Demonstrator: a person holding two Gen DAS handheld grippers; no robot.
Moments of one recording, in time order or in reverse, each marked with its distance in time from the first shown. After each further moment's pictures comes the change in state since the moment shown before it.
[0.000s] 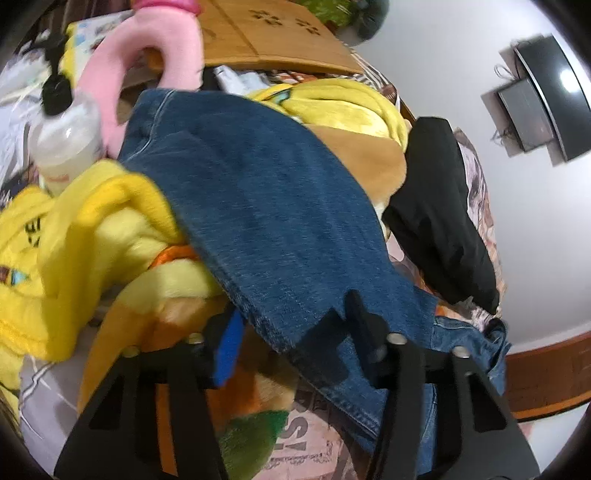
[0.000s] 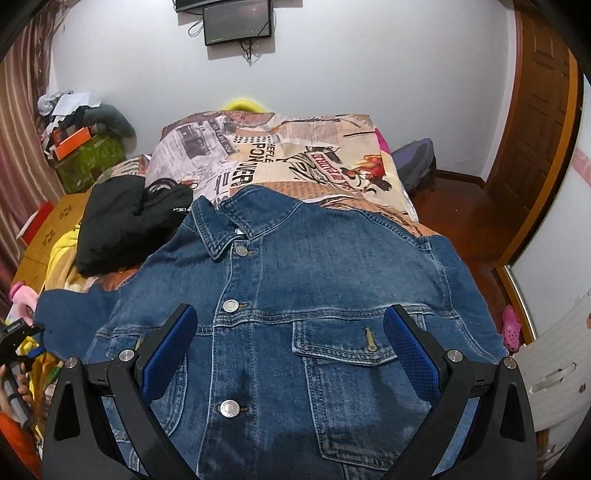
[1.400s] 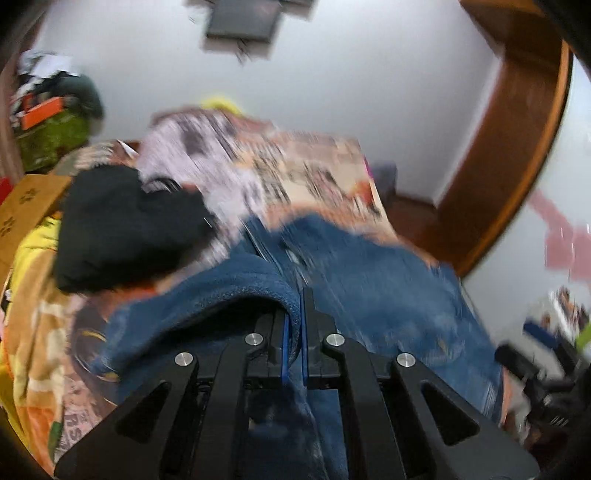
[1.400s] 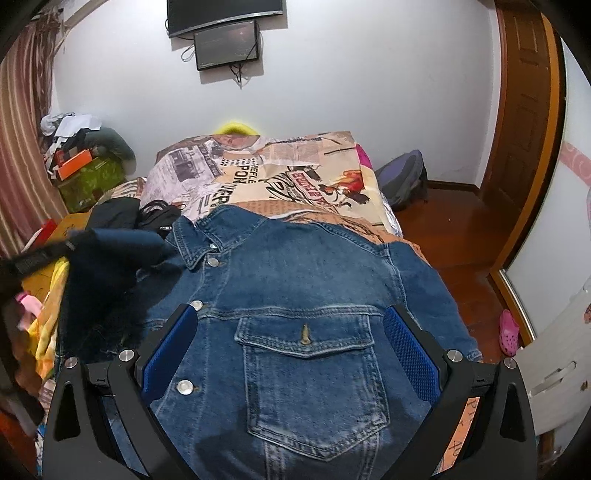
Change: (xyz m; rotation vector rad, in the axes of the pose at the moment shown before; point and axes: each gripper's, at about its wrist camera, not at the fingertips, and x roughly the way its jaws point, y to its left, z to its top) left arm -0.037 -0.350 -0.209 0.932 0.004 -0.240; right arm -0.026 -0.053 -0.014 0.036 -0.083 0.015
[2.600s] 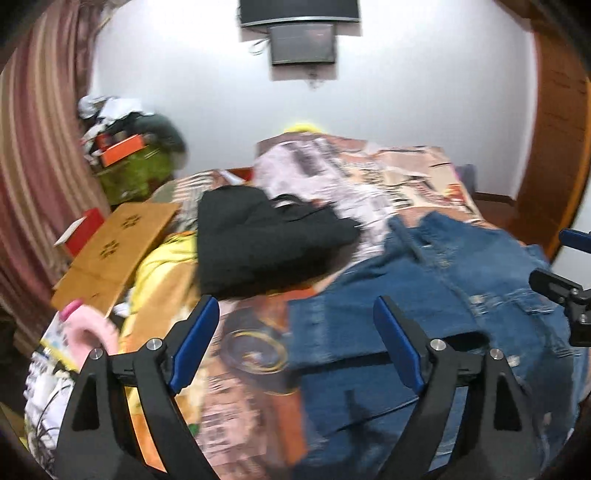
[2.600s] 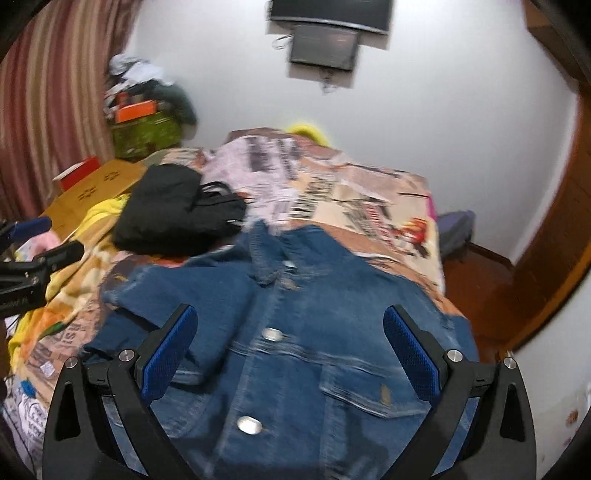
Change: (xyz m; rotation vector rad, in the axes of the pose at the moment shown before) left arm -0.095 0.111 -0.027 0.042 -0.127 0.399; right arm 0.018 0.105 0.020 -0.344 -0.024 0.122
